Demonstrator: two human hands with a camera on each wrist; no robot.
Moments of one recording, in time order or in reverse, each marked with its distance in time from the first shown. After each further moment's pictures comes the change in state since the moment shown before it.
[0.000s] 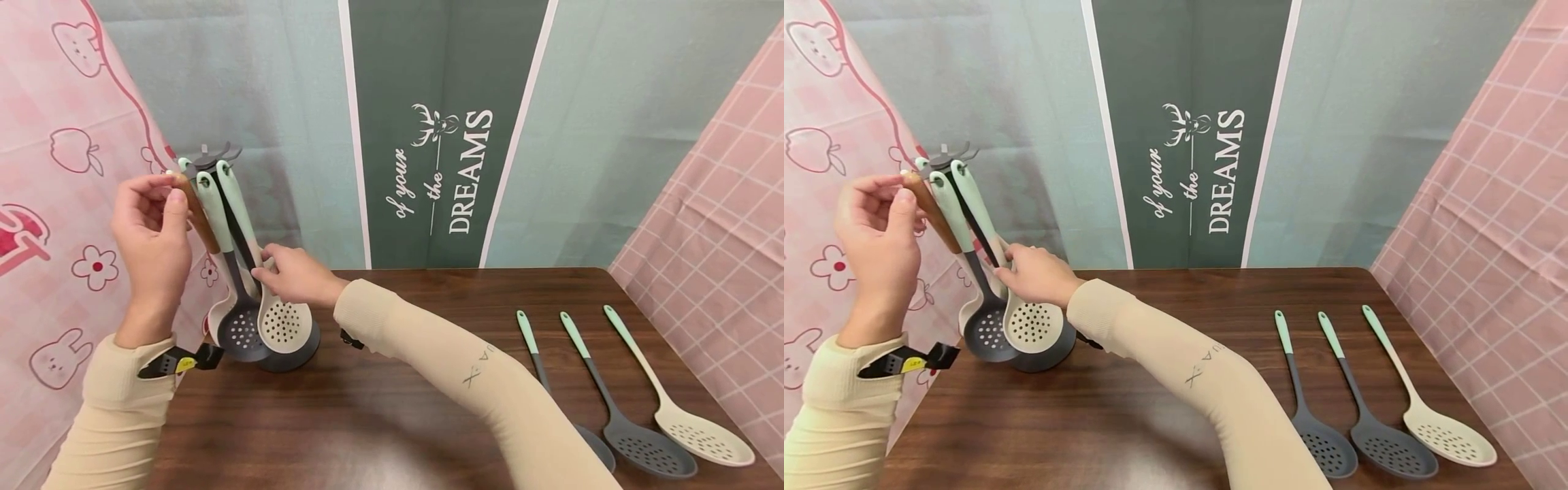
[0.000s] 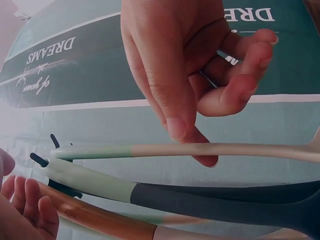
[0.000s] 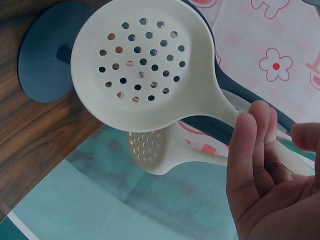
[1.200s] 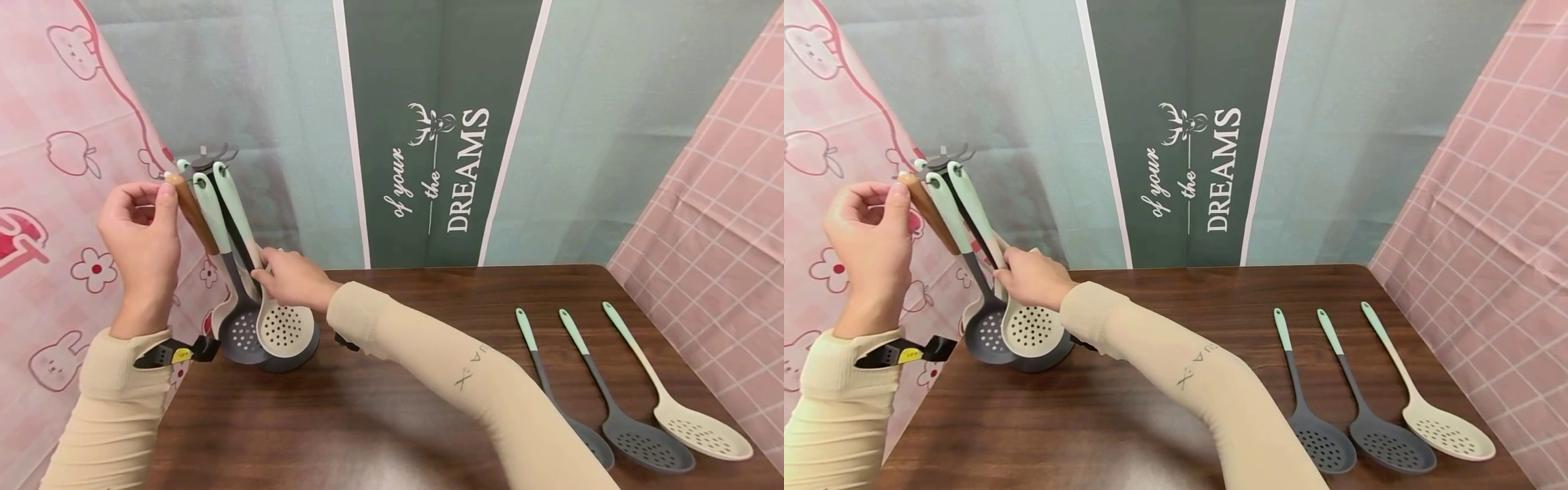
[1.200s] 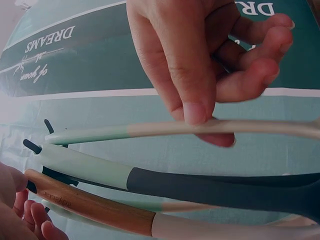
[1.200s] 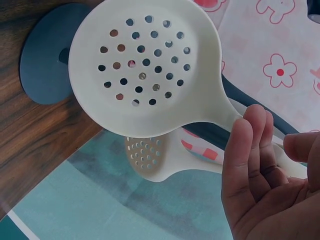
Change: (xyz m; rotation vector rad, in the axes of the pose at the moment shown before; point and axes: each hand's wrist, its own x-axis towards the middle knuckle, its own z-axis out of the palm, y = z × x) left_hand 0.012 -0.009 -0.008 0.301 0.139 -0.071; right_hand -0.001 -0.004 0.006 -0.111 0.029 0.039
